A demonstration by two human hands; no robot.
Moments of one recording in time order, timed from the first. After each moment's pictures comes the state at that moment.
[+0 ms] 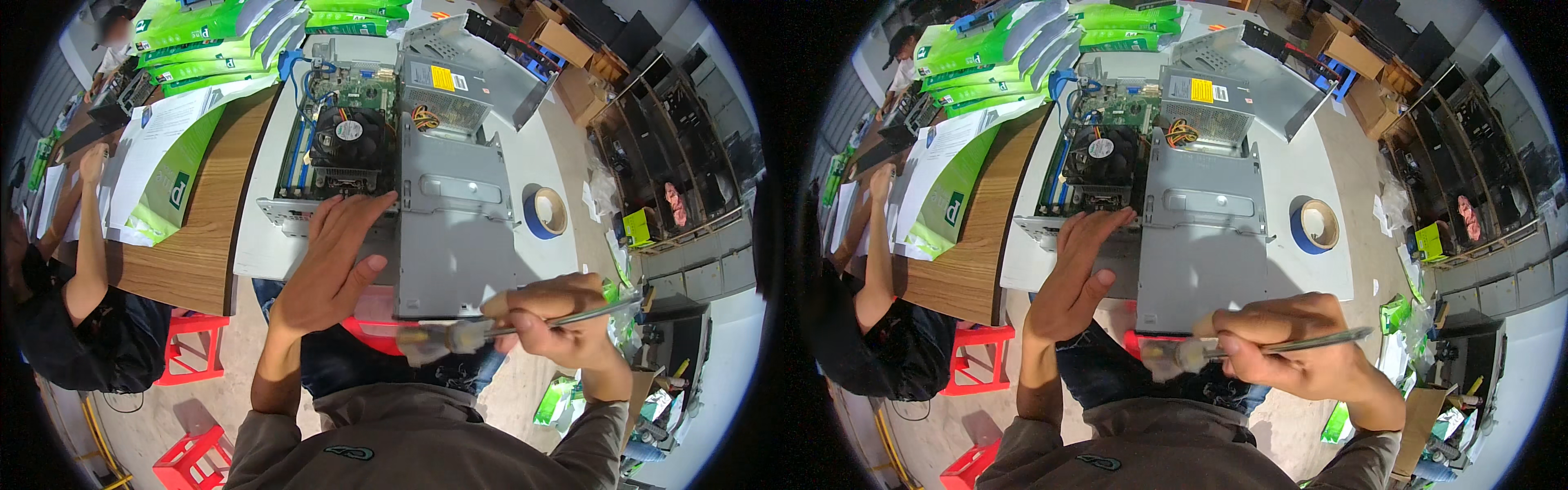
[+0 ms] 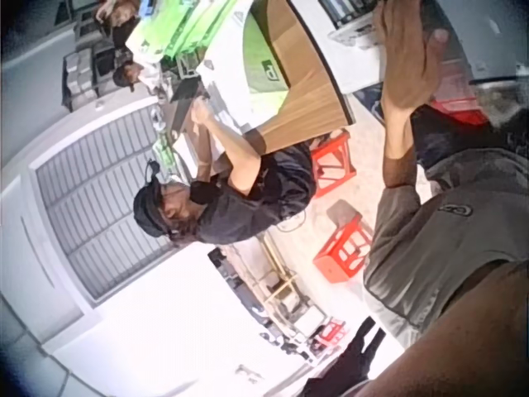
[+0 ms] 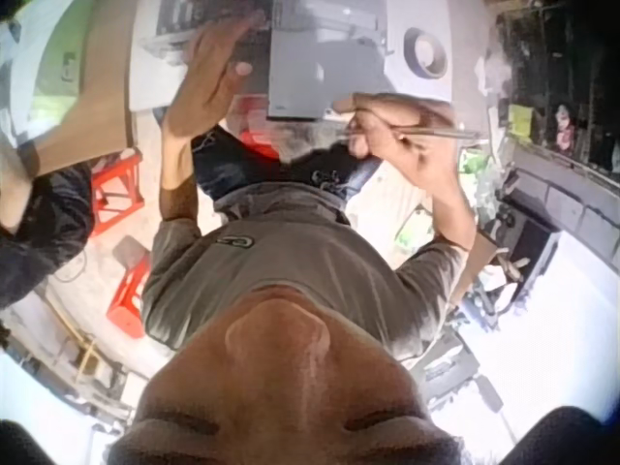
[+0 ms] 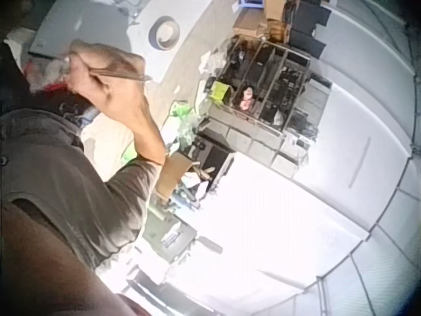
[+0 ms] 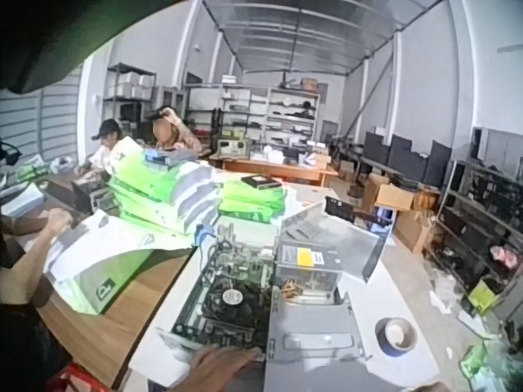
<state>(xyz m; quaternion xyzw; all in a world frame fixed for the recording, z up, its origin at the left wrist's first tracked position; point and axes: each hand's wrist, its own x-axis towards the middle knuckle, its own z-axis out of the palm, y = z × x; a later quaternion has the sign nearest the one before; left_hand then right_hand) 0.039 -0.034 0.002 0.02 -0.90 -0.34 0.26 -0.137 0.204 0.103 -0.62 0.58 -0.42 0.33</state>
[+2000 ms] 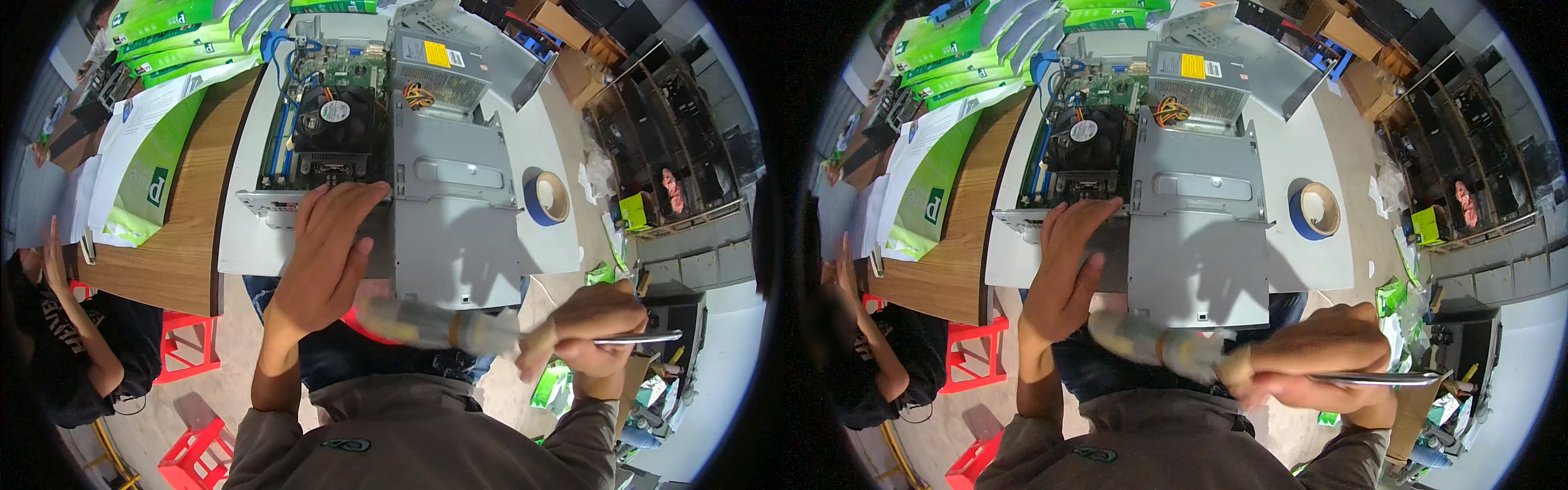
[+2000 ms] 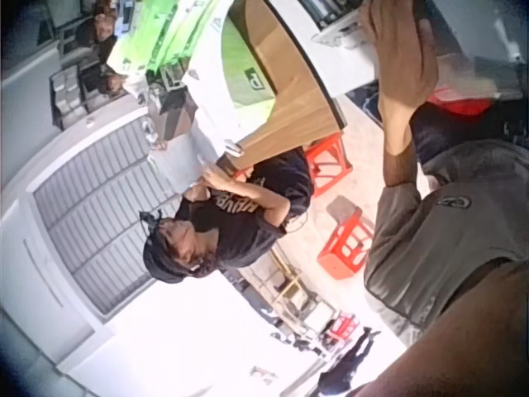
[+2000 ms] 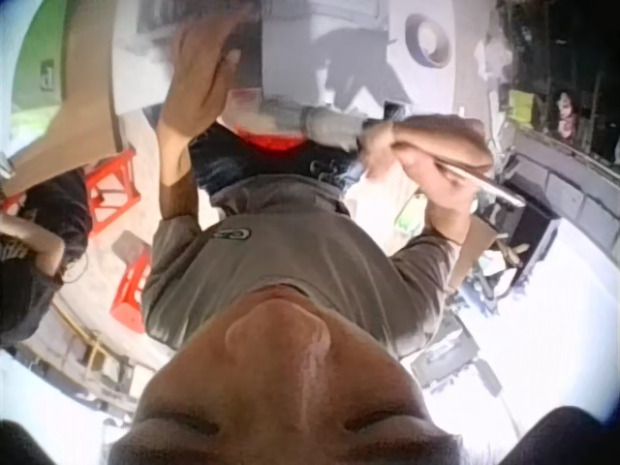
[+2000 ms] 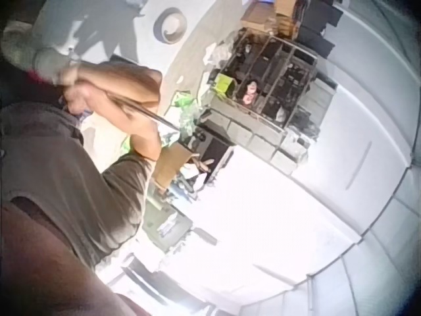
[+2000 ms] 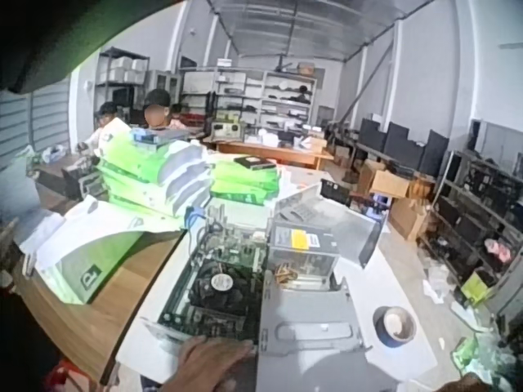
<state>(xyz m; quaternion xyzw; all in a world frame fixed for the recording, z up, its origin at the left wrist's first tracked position) 0.030 -0.031 -0.006 0.05 -0.90 -0.32 0.29 -0.138 0.208 0.122 -0.63 0.59 -0.47 0.19</state>
